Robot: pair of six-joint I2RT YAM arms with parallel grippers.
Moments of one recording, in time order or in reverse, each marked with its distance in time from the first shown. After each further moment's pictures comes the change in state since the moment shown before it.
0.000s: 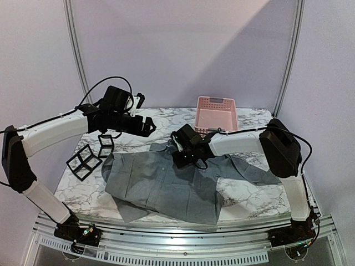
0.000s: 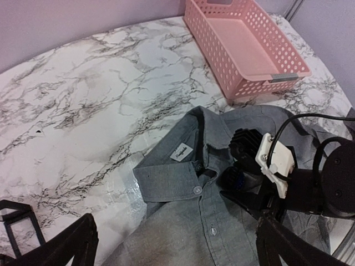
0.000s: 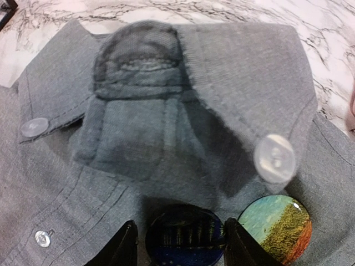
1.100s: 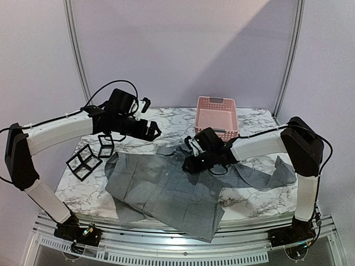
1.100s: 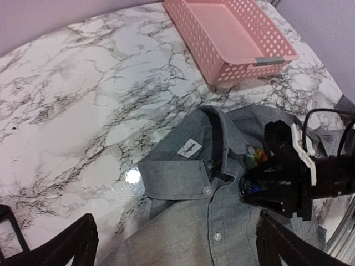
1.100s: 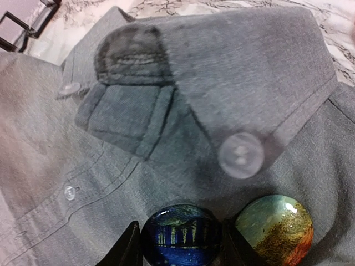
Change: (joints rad) left arm -0.029 0.034 0.000 0.002 0.064 -0.006; right arm -0.061 -0.238 -0.387 0.204 -0.256 0.096
